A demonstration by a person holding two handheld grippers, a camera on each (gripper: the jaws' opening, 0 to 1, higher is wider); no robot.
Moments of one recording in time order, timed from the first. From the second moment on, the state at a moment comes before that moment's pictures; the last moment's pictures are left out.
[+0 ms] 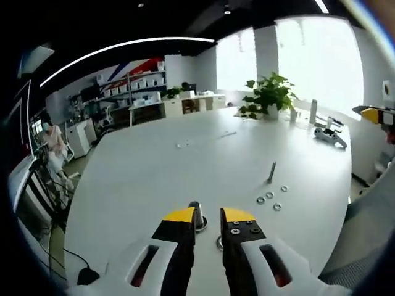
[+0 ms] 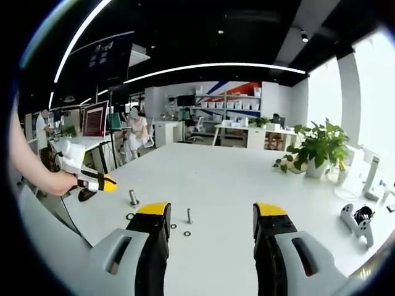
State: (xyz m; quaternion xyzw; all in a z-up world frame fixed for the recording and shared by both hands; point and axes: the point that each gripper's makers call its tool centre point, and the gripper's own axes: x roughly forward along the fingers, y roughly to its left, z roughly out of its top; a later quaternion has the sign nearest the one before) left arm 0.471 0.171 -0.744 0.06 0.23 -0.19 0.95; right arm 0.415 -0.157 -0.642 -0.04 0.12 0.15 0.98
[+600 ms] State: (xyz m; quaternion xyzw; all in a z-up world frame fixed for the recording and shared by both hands) left arm 0.464 0.168 -0.762 0.05 0.25 -0.20 0.95; right arm 0.417 -0.151 -0.637 -0.03 0.11 0.16 0.98
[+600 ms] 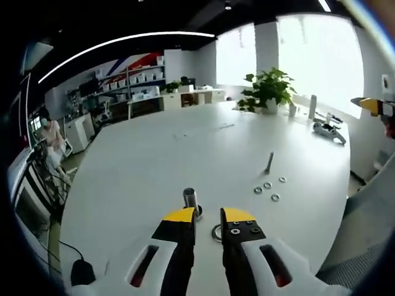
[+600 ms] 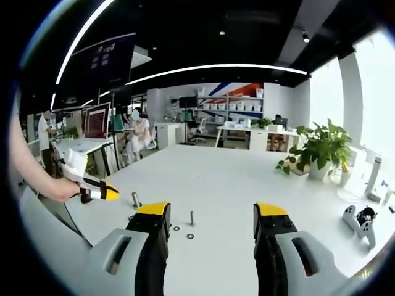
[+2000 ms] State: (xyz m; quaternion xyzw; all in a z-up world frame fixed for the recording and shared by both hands) left arm 0.461 0.142 -0.788 0.12 0.30 -0.26 0.91; right arm 0.448 -0.149 -0.620 0.01 0.07 0.15 0.99
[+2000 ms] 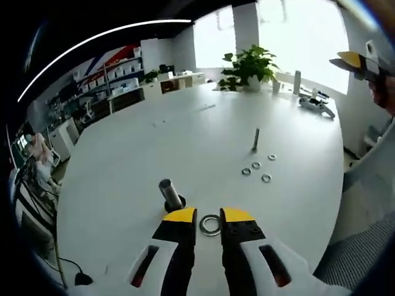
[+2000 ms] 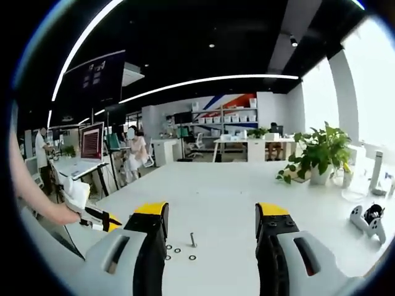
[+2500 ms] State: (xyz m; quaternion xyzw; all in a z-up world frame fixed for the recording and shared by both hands) left arm 0.467 0.137 -0.844 0.19 0.40 -0.34 0.83; right arm 0.448 -0.137 -0.625 -0.02 0.07 0.16 0.98
